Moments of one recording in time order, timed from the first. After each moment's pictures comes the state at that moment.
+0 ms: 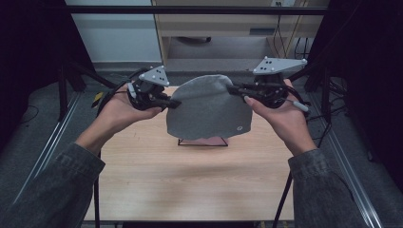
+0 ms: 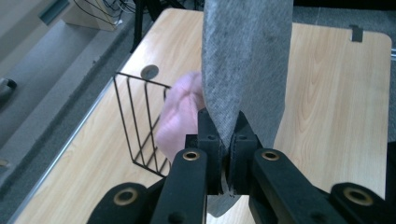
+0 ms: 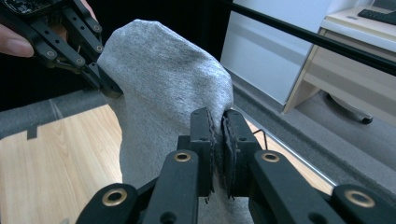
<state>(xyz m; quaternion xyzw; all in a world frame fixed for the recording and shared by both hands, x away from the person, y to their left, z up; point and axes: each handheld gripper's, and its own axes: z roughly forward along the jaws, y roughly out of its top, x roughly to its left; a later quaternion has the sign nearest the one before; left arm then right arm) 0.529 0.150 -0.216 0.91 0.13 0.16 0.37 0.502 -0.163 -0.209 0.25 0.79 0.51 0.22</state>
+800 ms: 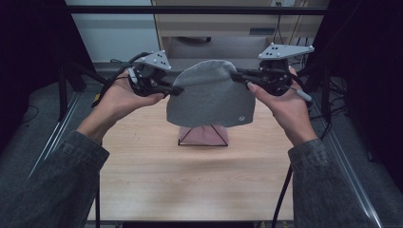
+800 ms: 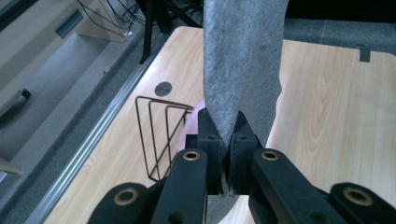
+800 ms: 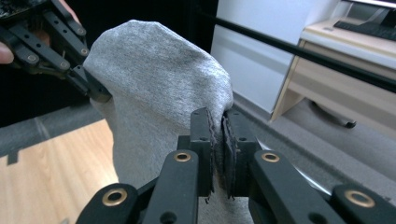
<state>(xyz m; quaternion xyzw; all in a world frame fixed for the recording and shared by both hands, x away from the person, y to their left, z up) 0.543 0.145 -0.190 0.90 0.13 0.18 0.38 0.518 -0.169 -0.190 0.27 0.77 0.53 0.24</state>
